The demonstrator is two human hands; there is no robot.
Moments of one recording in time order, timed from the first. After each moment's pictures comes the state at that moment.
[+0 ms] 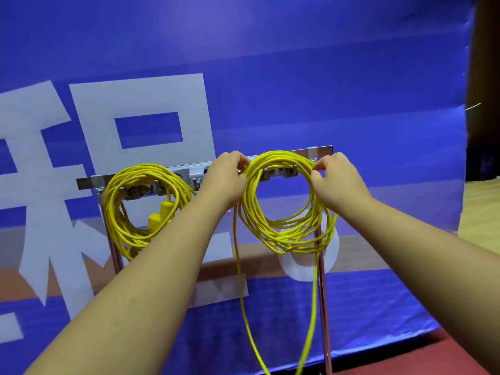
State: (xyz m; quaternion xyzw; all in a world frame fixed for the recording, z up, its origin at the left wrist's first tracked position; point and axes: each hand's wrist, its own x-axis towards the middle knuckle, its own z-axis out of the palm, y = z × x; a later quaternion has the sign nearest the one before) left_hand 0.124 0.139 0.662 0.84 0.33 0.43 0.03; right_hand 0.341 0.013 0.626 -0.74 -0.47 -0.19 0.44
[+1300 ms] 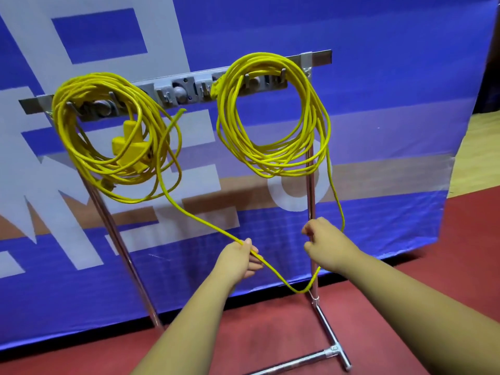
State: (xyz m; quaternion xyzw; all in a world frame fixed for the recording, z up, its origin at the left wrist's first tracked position) left_hand 0.108 0.091 0.335 0.64 0.49 0.23 0.55; right_hand 0.330 -0.018 0.340 -0.79 -0.54 0.12 0.27
